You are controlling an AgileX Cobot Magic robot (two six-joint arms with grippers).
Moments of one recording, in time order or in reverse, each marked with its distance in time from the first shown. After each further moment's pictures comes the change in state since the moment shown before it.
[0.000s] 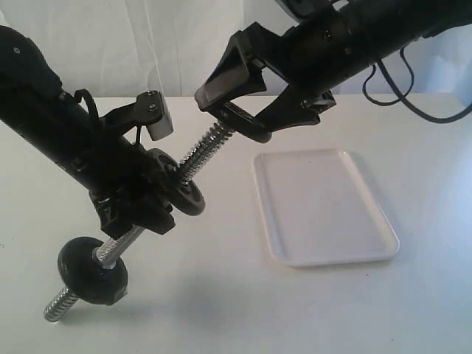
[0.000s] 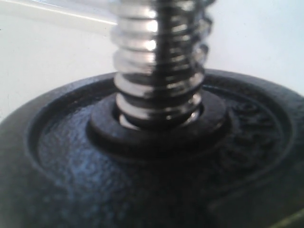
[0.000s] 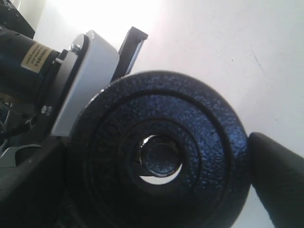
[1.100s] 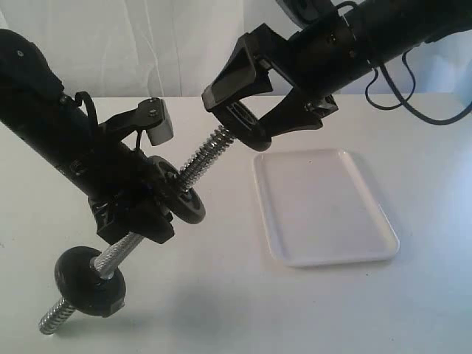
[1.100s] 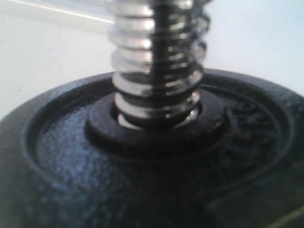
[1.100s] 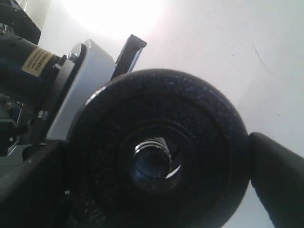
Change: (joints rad) left arm 0.002 0.014 0.000 -0.020 0.058 0.009; right arm -0.034 0.027 0.000 0.028 0.024 -0.016
